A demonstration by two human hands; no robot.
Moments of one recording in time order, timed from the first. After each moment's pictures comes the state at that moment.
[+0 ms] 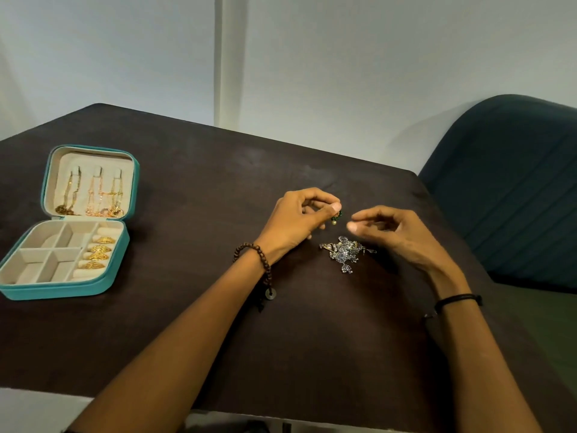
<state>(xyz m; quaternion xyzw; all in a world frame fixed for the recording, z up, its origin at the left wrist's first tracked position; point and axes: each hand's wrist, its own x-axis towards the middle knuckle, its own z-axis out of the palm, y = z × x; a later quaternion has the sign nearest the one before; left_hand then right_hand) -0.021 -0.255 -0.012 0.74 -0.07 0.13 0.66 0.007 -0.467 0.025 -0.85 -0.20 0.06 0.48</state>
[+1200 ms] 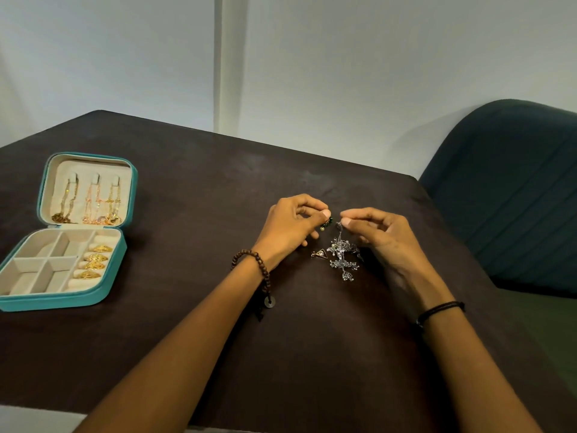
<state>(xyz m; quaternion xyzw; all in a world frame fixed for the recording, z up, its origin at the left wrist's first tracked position) -0.020 -0.248 -0.011 0.75 0.00 0.12 0.65 0.005 -0.437 0.009 -0.77 -0.13 0.04 0.63</state>
